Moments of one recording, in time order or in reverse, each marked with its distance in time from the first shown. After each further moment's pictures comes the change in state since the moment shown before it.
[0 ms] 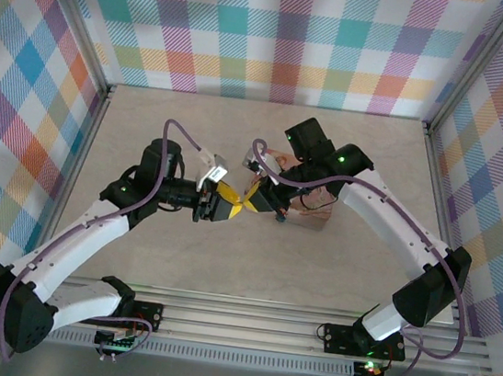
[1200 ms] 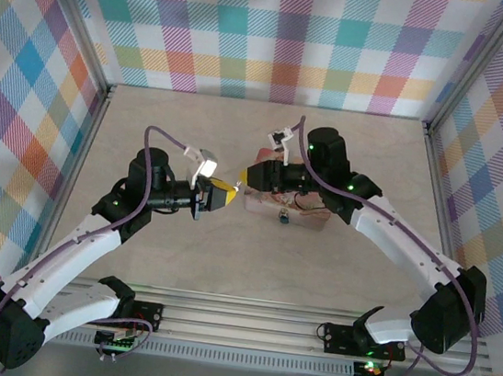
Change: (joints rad) left arm -0.003 -0.114 -0.111 0.196 -0.196 -0.194; right arm -0.046 -0.173 -0.375 0.770 0.008 0.996
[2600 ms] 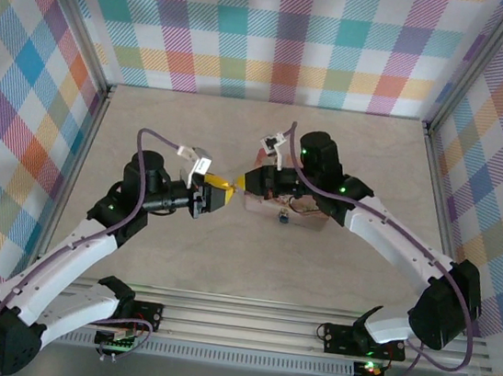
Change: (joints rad) left arm 0.000 -0.060 -0.021 -0.011 -0.128 -0.037; right arm 0.014 0.036 0.006 -0.023 0.008 -0.103
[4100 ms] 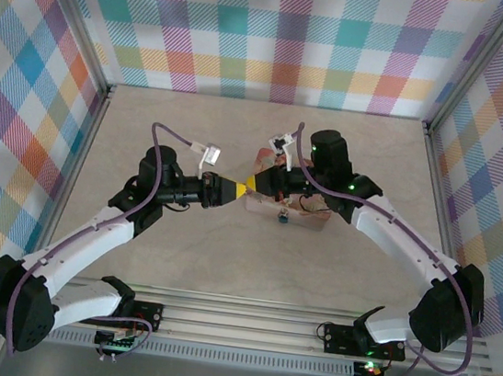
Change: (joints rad) left arm 0.010 0.190 -0.022 0.271 0.202 -0.383; right arm -0.063 -0.034 -0.054 0.027 -0.090 -0.106
